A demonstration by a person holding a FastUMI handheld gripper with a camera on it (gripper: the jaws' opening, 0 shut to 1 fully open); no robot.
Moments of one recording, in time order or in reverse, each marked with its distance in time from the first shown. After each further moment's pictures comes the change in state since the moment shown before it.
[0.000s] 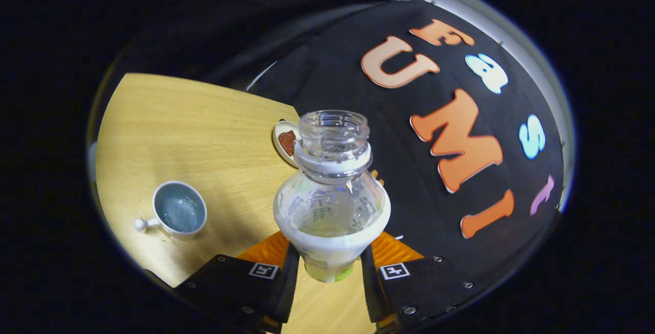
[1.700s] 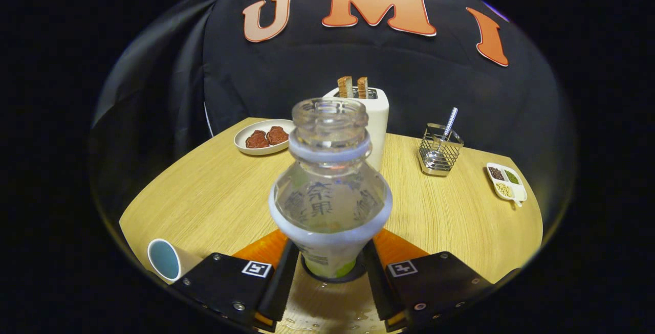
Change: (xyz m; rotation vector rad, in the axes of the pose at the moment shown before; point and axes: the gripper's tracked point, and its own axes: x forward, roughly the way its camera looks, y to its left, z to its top) arm 0.091 0.044 -0.118 0.788 0.177 0.142
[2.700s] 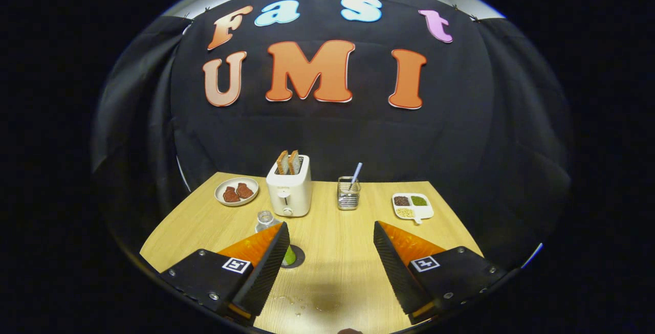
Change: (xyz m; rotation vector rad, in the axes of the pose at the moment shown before) arm -0.232 -0.108 0.101 0.122 -0.198 -0.277
